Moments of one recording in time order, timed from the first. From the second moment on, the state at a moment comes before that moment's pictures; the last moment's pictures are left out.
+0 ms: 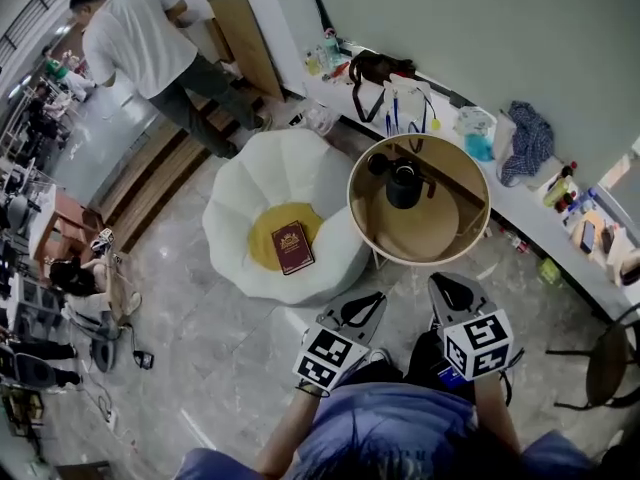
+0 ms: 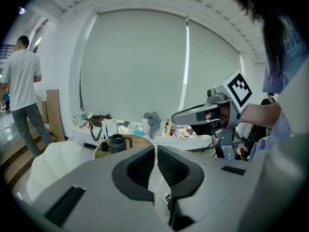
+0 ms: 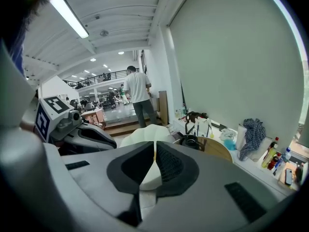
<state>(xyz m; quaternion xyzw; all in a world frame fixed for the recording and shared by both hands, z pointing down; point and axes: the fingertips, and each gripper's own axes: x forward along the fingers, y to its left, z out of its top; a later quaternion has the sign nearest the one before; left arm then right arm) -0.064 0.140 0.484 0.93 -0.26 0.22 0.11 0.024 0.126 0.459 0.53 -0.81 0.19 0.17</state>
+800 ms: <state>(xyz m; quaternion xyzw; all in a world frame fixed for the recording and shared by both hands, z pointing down) -0.072 0.174 0.463 0.95 -0.24 0.18 0.09 0.077 0.154 0.434 0.62 -0.75 0.15 0.16</state>
